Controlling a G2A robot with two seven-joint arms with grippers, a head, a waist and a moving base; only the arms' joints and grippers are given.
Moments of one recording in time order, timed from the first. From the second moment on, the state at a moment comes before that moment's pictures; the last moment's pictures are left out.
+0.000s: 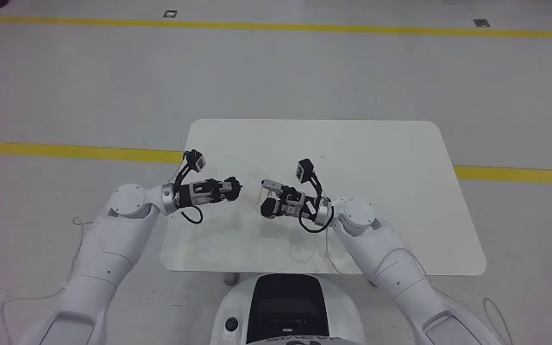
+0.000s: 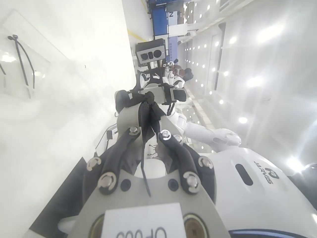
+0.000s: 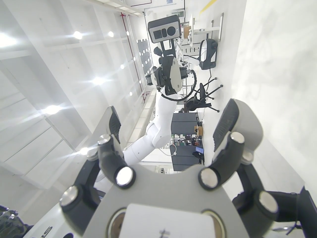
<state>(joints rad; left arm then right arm) 1.12 -1.06 -1.21 -1.10 -0.51 -0.34 -1.28 -1.17 -1.38 0.98 -1.15 0.46 -0.17 0.89</state>
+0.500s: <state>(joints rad) 1.14 -1.12 -1.33 -1.07 -0.43 -0.34 -1.39 -1.17 -1.38 0.98 -1.15 0.46 -0.17 0.89</state>
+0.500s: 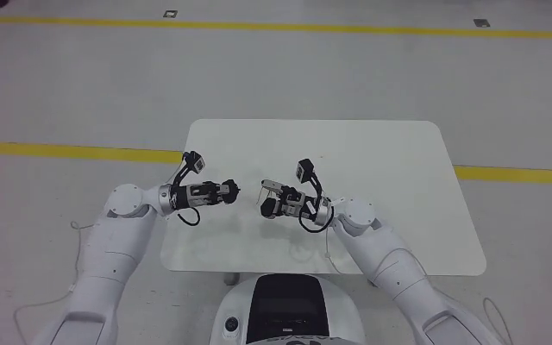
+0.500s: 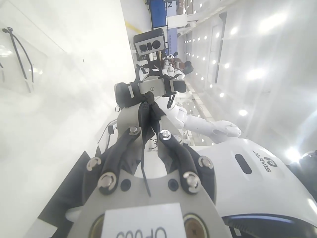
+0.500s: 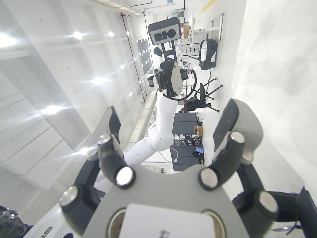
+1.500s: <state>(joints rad) 1.13 -1.14 -1.34 -1.05 -0.45 -0.34 -1.25 -1.17 -1.38 0.98 -1.15 0.46 -0.17 0.89</state>
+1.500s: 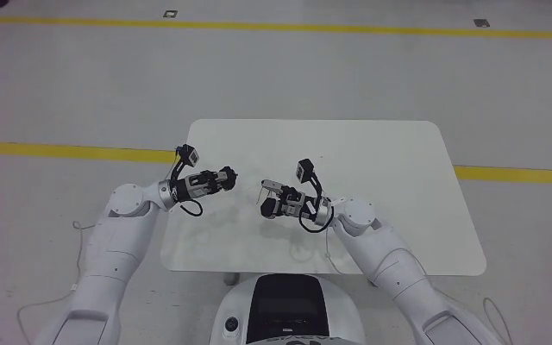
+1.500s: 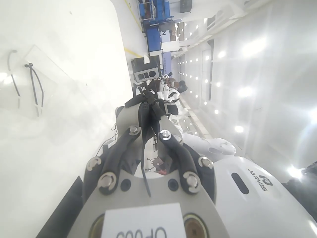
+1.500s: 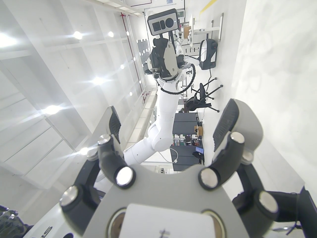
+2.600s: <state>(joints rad) 1.17 -1.11 -1.40 -1.09 -0.51 -0.34 -1.27 -1.17 -1.38 0.98 -1.15 0.46 -0.17 0.89</state>
